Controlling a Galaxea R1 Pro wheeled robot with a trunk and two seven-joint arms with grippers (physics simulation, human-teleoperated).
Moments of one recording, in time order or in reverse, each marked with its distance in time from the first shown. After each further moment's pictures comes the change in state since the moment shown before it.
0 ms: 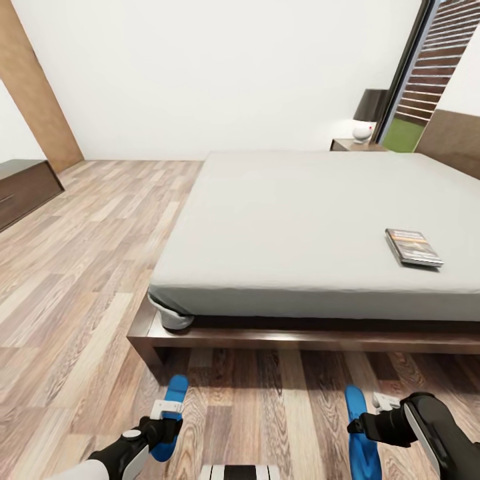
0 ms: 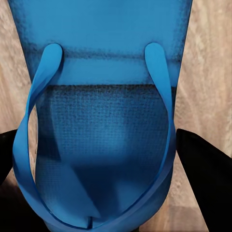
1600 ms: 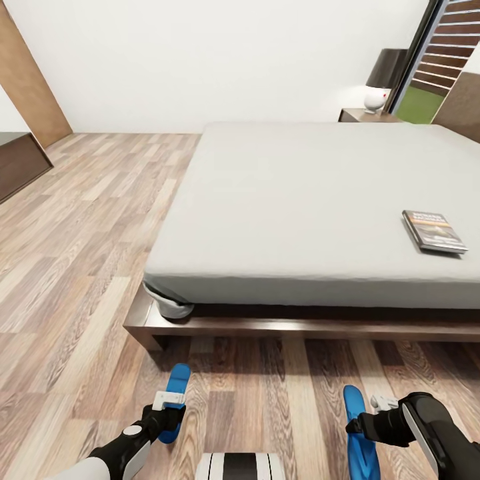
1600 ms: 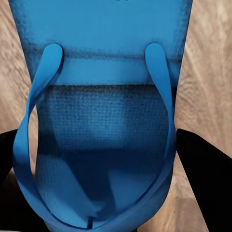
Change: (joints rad) left arm 0.001 0.002 0.002 -0.034 0.000 -0.092 -0.001; right arm 0.000 0.006 0.004 -0.002 -0.001 0.000 -0.001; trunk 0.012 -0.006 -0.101
